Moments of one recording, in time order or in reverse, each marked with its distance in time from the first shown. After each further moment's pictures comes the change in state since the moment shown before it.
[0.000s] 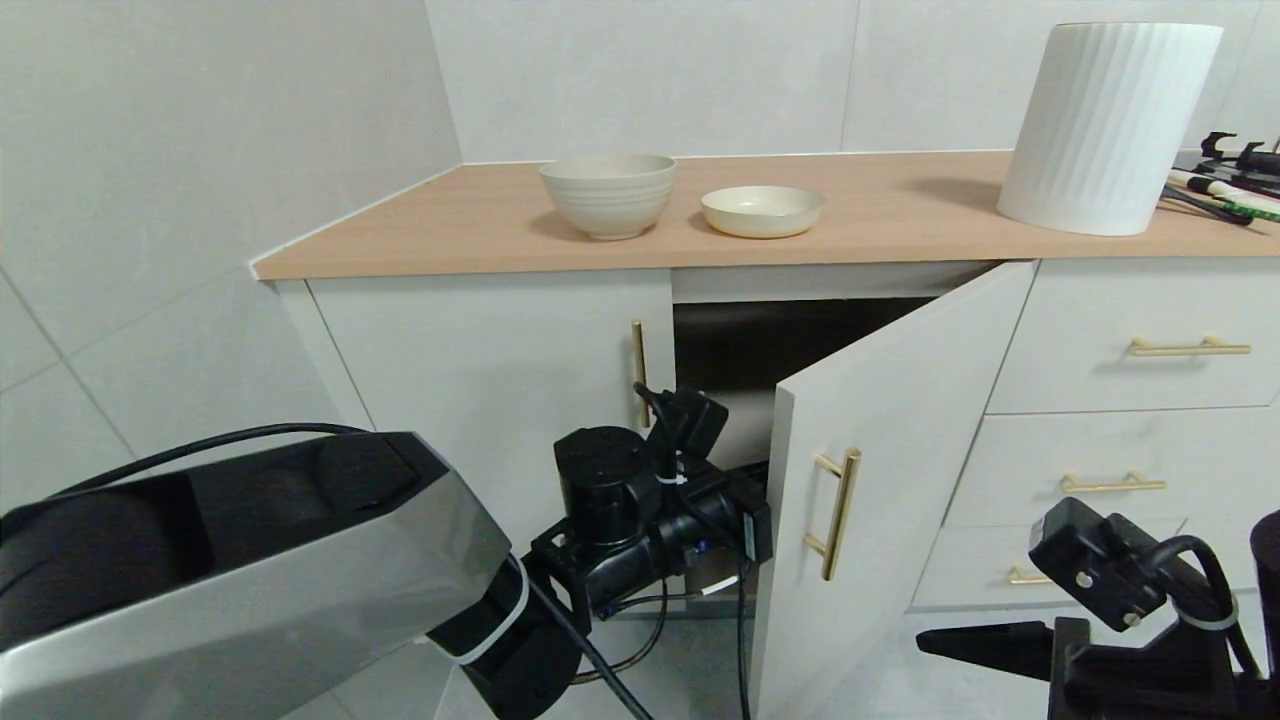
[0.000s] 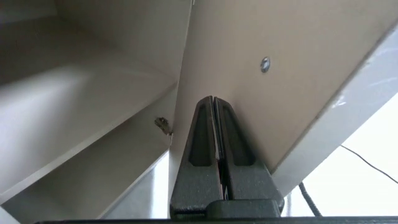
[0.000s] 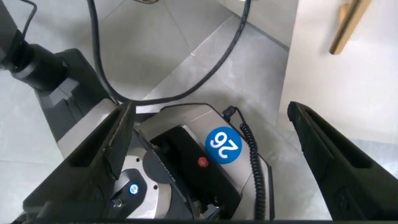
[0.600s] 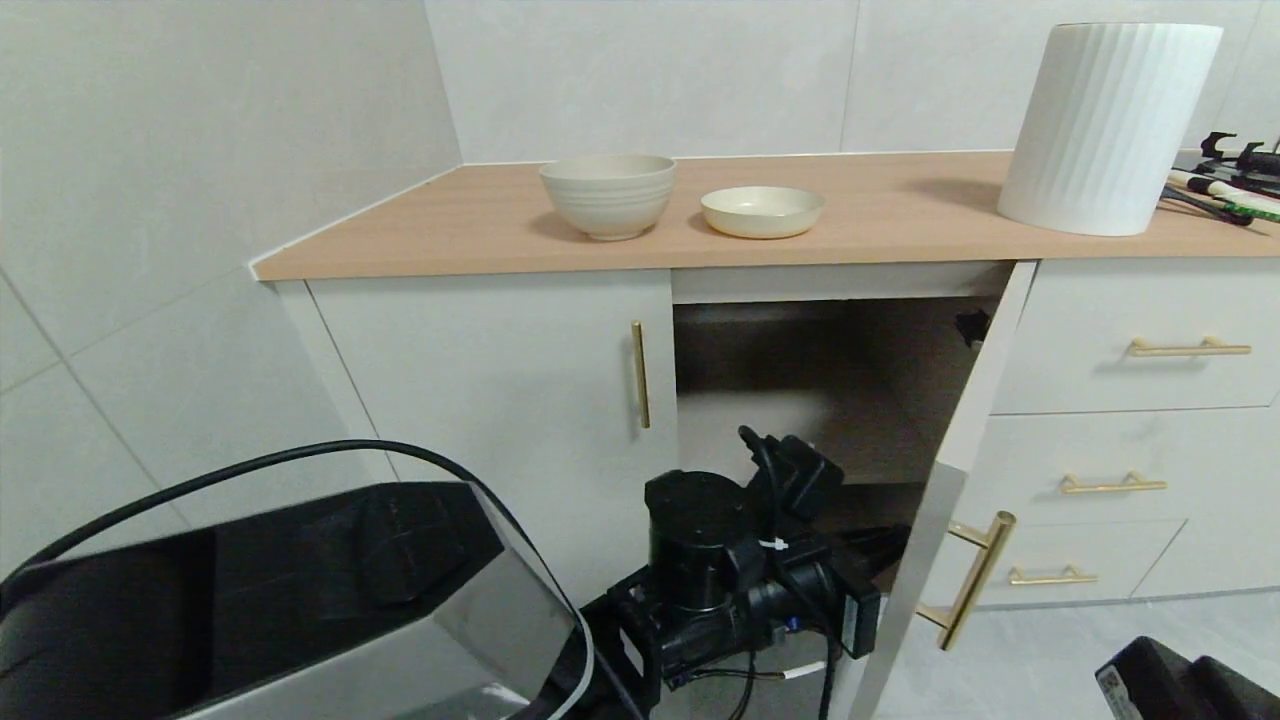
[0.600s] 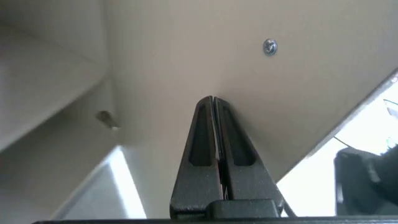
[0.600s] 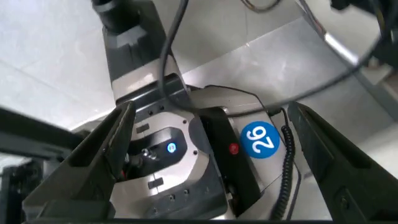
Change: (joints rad) left arm -0.189 0.007 -0.061 0.108 0.002 0.003; right arm 0.150 -0.108 0.089 -0.002 0.153 -0.108
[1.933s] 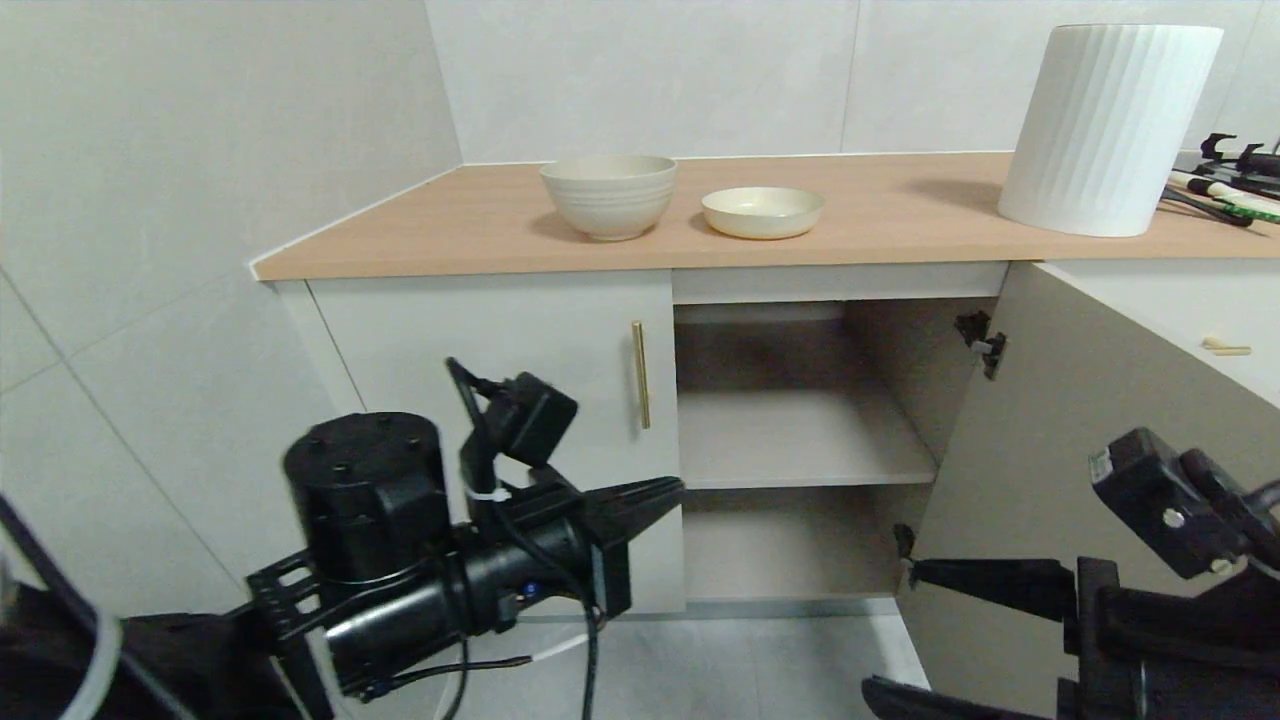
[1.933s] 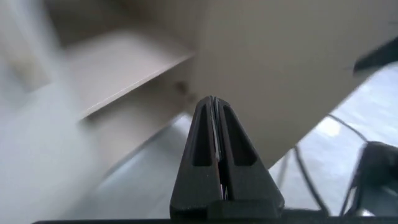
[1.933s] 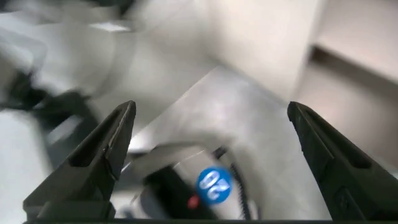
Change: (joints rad) left arm 0.273 -0.545 0.457 0.181 0.020 0.036; right arm -0.120 0.065 -0.154 -0.060 -0.229 0.083
